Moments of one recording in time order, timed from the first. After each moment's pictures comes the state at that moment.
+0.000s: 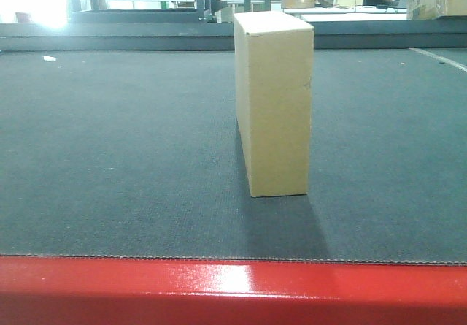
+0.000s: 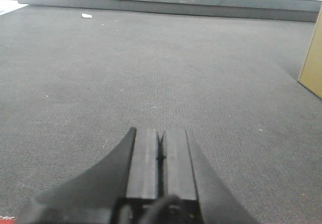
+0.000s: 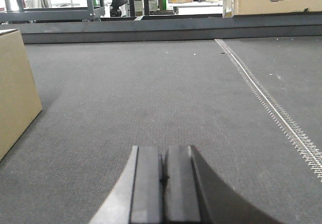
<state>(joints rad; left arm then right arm) -0.12 -0.01 0.03 -0.08 0.12 0.05 -0.05 -0.01 0.03 0.05 0.07 0.05</state>
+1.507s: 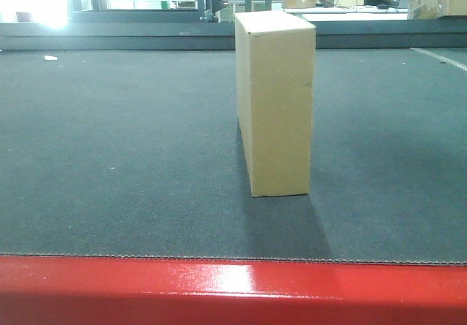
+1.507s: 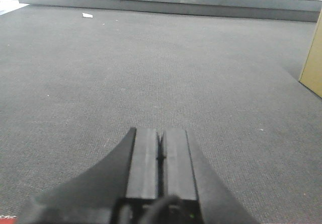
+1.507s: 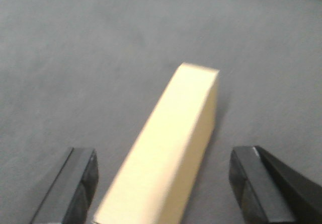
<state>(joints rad) -0.12 -0.01 0.03 -0.08 0.12 0.05 0.51 1.27 -1.32 0.02 0.62 0.16</state>
